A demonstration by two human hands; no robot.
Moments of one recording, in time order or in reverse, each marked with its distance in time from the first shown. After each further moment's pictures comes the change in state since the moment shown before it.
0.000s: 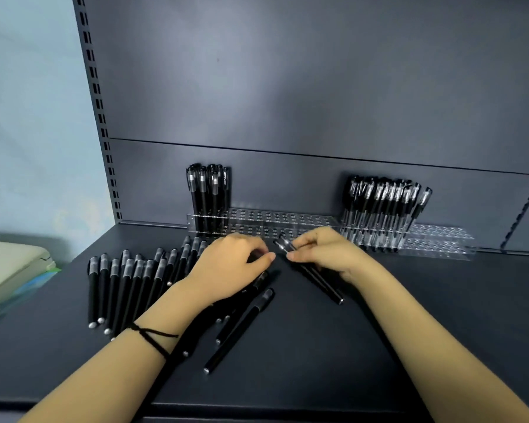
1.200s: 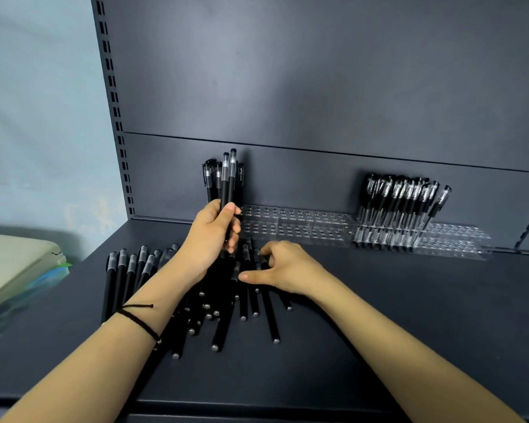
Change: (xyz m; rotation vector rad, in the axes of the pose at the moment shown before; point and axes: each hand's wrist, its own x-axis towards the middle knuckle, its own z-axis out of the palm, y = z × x) left_hand 0.004 -0.034 -0.026 -1.106 0.266 -0.319; right_hand -0.008 -0.038 0.080 -0.508 -0.054 -0.115
